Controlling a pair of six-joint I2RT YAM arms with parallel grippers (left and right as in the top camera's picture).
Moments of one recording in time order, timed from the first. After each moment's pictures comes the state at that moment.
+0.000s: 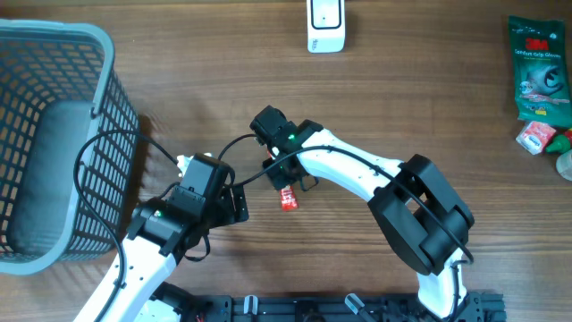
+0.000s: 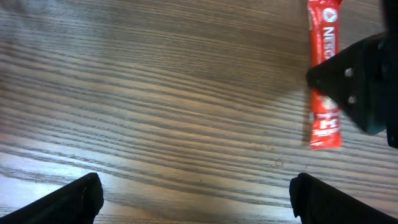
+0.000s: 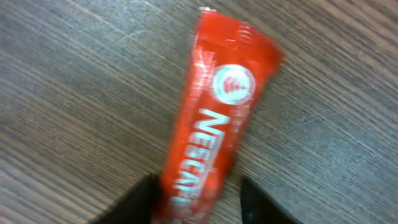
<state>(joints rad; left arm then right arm) -0.44 1.01 0.74 -0.94 -0.12 -0.60 0.77 2.06 1.38 -0.71 -0.03 0.22</state>
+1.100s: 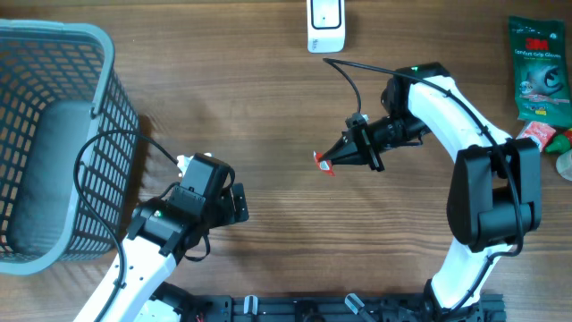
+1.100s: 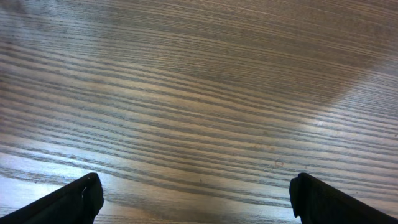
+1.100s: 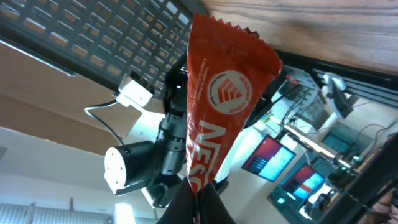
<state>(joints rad) -0.44 1.01 0.74 -0.94 -0.12 -0.60 0.19 1.99 1.43 -1.61 -1.29 0.30</state>
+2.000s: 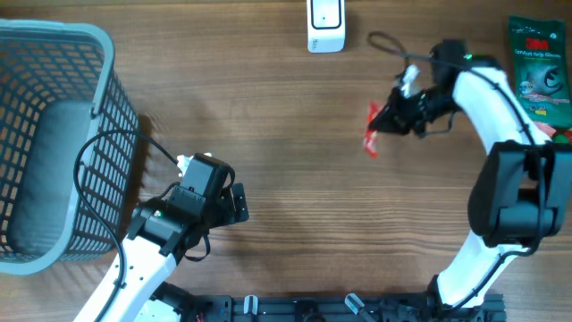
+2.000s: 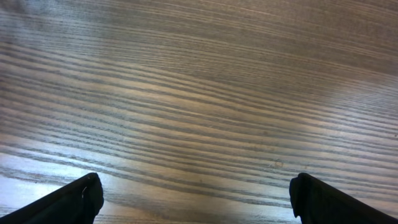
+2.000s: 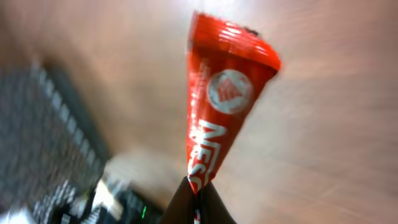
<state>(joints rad) -0.44 1.01 0.74 -0.94 -0.12 -0.60 -0.03 1.98 1.52 -1.09 -0.68 0.25</state>
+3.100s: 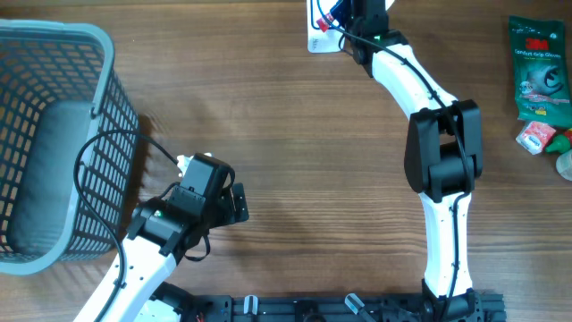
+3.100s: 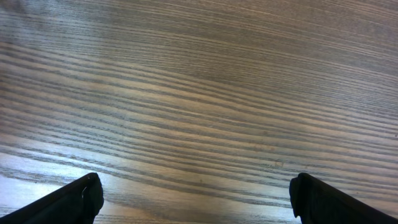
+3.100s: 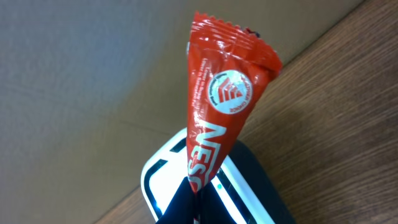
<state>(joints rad) -0.44 1.02 0.74 -0.94 -0.12 -0.60 0.25 2.41 1.97 -0.07 0.11 0.92</state>
